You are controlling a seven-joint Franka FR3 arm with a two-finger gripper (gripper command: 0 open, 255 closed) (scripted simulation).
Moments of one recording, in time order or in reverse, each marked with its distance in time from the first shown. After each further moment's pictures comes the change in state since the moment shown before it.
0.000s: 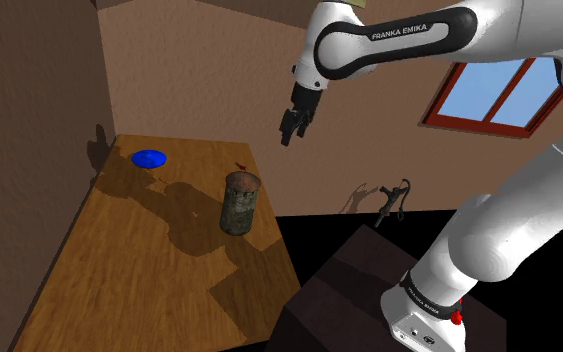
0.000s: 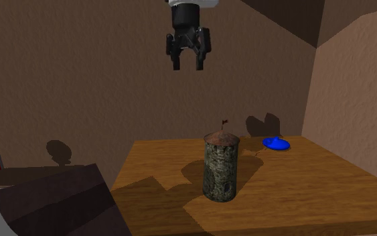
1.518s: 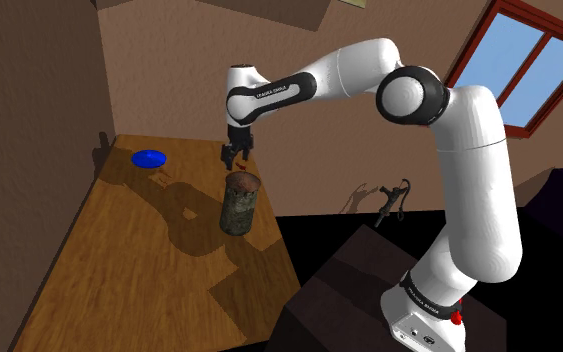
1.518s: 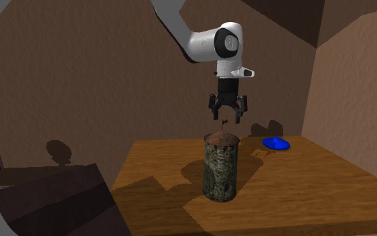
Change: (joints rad) arm 0.039 0.862 -0.009 0.703 -0.123 0.043 0.045
